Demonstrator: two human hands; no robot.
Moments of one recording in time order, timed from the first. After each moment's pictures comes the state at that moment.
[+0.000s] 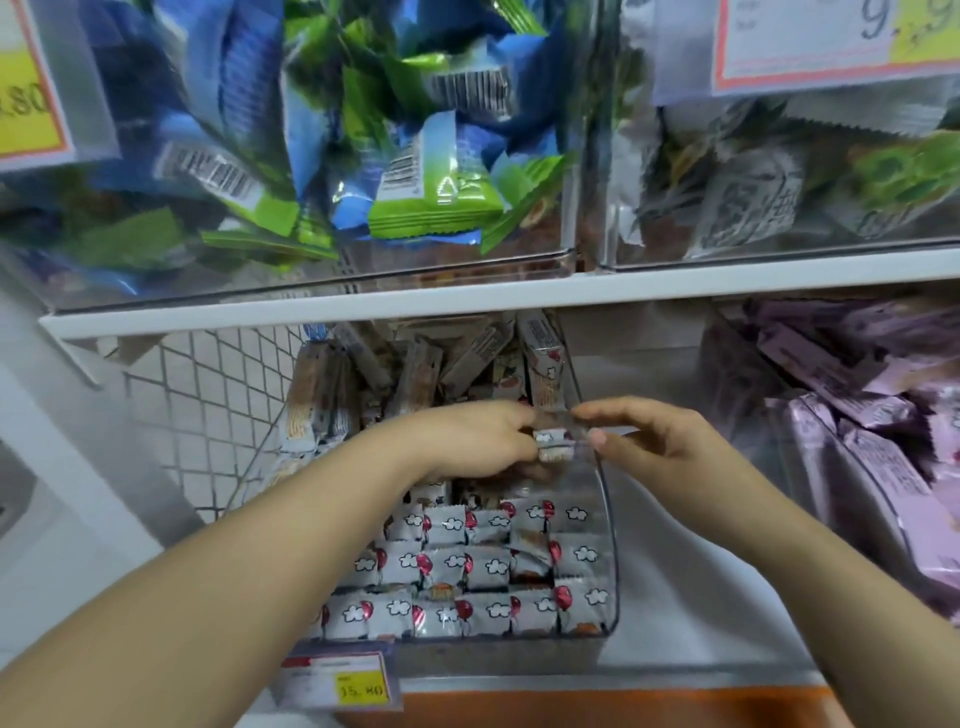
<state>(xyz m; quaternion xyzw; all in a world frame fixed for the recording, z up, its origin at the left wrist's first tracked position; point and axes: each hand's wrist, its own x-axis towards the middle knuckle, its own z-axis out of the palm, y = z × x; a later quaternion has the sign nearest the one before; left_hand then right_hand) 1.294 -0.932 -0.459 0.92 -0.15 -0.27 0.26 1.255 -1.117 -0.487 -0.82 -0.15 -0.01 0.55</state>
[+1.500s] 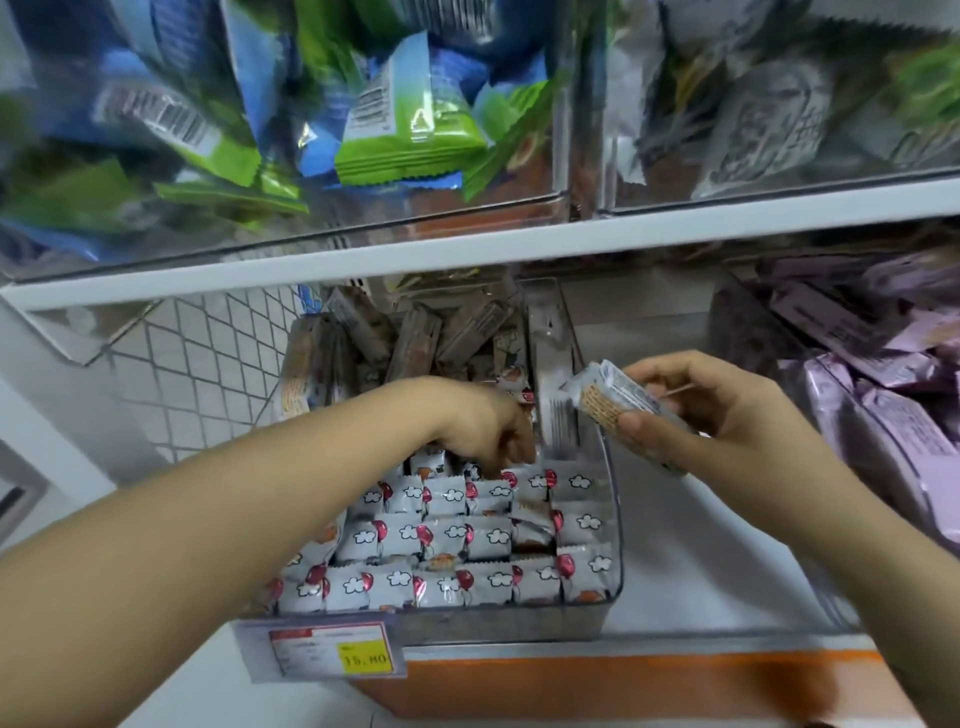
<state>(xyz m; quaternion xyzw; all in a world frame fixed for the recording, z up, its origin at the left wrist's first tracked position) 1.327 -0.931 -0.481 0.91 -0.24 -0.34 0.01 1.239 -1.134 -0.487 -0.80 -0.15 -0.06 0.59</state>
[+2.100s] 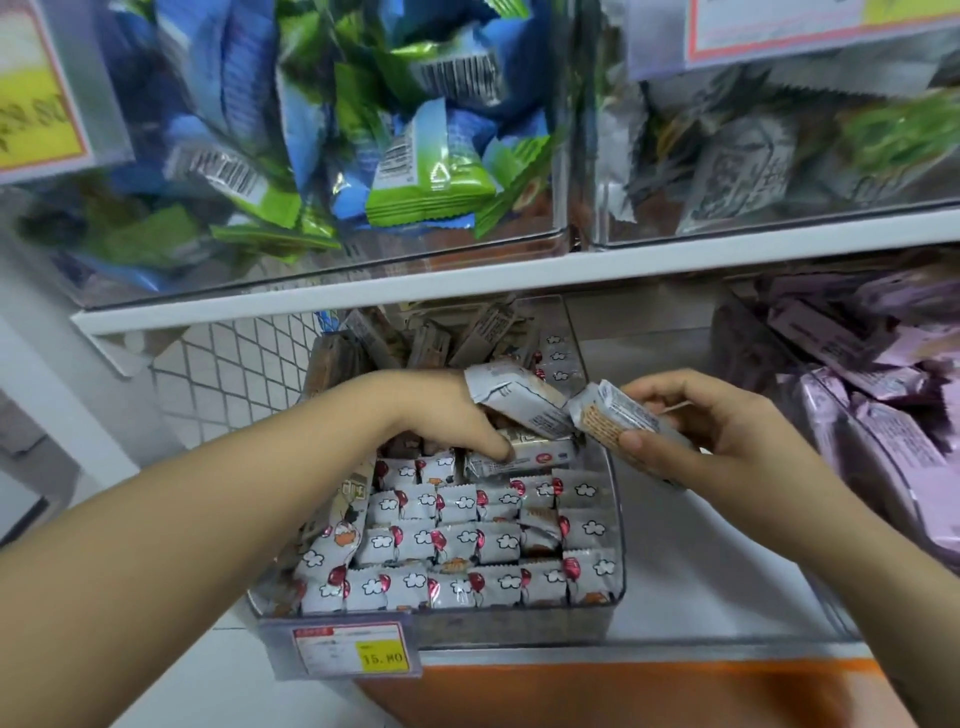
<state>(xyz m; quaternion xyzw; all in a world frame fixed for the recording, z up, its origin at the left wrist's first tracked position) 1.312 -0.905 -0.449 0.93 -0.21 -0.27 0.12 1.235 -1.135 -0.486 -0.80 -0.16 -0.05 0.58</state>
